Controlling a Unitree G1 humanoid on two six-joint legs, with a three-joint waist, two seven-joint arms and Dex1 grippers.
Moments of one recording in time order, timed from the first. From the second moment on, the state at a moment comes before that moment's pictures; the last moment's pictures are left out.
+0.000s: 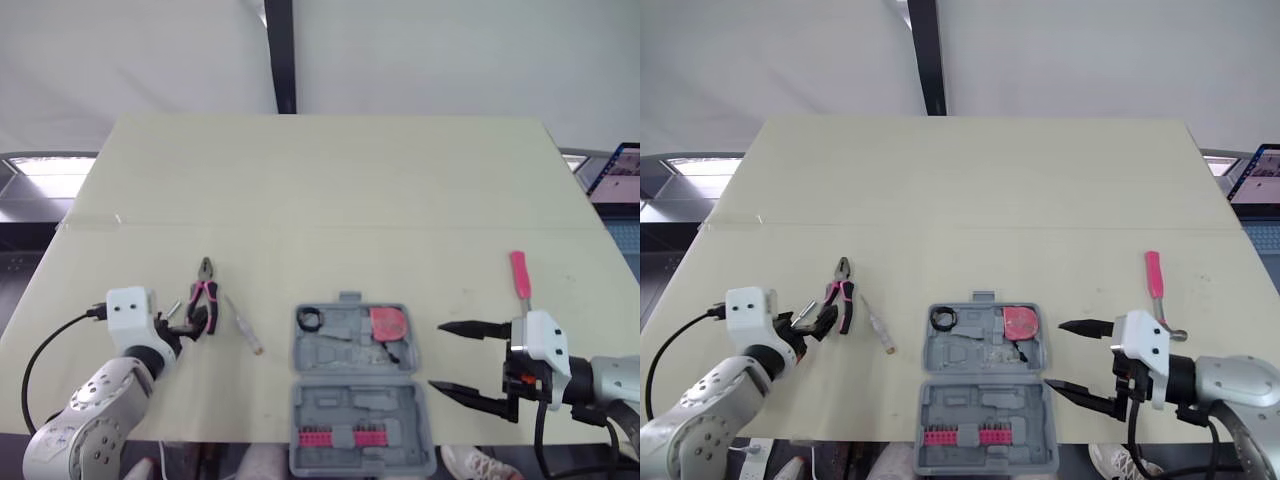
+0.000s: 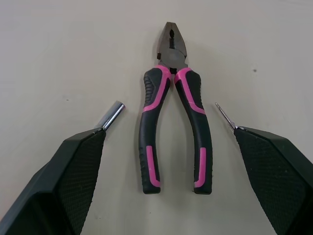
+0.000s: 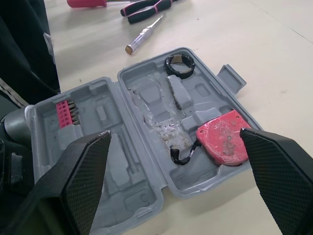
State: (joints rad) left arm 0.10 0.33 0.41 -0.65 -0.60 1.08 0.17; right arm 0.30 -0.84 -0.32 -0.58 0.55 0.36 1.10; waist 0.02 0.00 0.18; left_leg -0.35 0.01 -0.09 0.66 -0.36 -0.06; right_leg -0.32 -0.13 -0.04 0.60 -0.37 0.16
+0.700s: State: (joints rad) left arm -0.05 0.35 0.31 -0.49 -0.43 1.15 0.12; right arm 0.31 -0.85 -0.33 -0.58 0.55 0.37 1.09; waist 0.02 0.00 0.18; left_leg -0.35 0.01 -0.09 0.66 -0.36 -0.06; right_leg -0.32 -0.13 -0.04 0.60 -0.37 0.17
